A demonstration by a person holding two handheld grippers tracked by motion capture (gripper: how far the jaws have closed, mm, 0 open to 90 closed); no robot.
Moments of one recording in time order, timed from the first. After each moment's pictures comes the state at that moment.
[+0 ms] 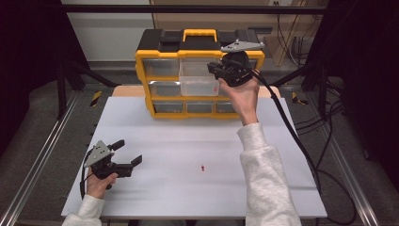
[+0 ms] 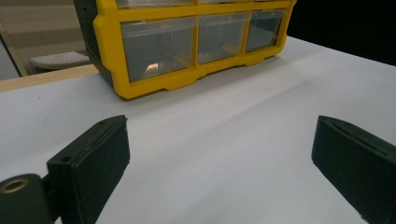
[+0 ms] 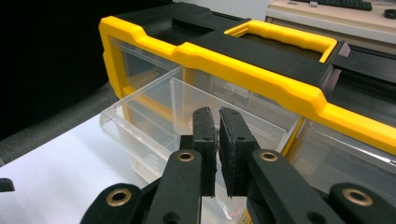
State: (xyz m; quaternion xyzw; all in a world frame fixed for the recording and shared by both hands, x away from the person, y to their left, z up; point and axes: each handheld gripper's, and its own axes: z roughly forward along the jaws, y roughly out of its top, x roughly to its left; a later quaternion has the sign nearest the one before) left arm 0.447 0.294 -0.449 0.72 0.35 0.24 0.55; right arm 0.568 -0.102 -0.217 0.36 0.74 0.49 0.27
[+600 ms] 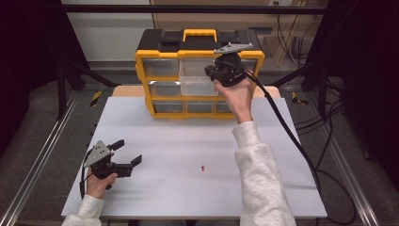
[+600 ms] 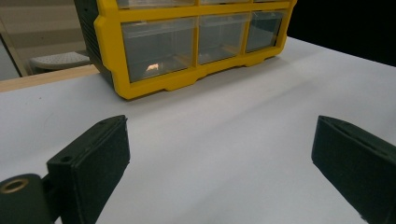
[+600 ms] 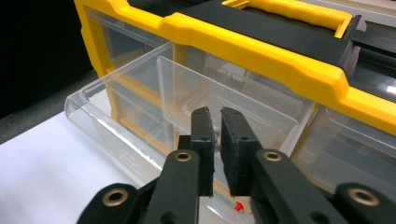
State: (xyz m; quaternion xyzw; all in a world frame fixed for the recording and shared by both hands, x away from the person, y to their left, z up) left arm 0.446 0.294 -0.449 0.72 0.35 0.24 0.55; right arm 0.583 -0.091 -0.231 0.37 0.76 0.46 0.27
